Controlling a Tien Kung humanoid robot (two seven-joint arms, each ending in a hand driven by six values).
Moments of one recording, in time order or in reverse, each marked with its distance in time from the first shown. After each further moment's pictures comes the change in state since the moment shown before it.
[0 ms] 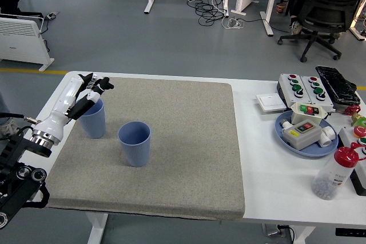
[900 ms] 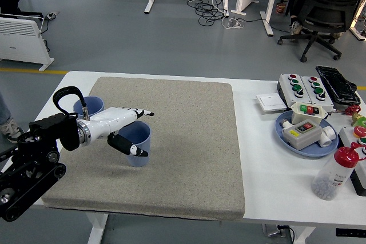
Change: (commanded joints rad) left arm -0.213 0.055 0.269 0.024 0.414 -0.414 0.254; right arm 0.005 -0.002 -0.007 0.000 0.016 -0.001 0.002
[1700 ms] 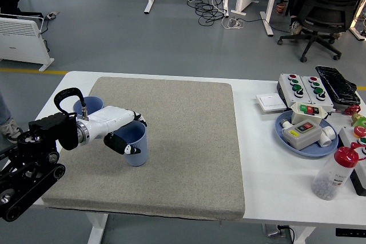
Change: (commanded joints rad) left arm -0.004 0.019 -0.009 -0.026 0.045 -0.012 0.001; right arm 0.001 -0.001 -0.004 -0.001 0.008 -0.001 0.004
